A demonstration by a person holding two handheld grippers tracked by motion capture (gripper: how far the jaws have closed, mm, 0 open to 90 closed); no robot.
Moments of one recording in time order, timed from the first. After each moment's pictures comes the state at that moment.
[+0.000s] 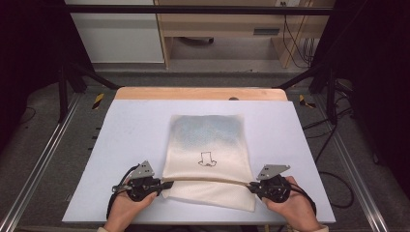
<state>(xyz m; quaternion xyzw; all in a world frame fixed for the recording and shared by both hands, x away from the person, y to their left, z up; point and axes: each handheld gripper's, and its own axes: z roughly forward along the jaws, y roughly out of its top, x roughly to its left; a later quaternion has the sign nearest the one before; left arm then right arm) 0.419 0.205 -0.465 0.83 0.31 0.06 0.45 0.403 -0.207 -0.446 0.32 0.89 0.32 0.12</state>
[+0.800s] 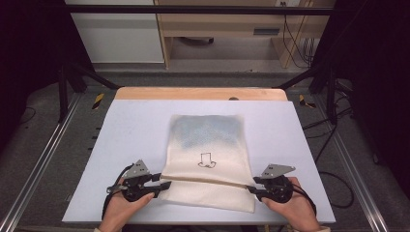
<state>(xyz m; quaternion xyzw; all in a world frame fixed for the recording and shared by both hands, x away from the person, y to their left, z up) 0.416 0.218 -0.458 0.82 0.34 0.09 0.45 0.405 -0.215 -0.452 0.34 0.86 0.35 0.14</state>
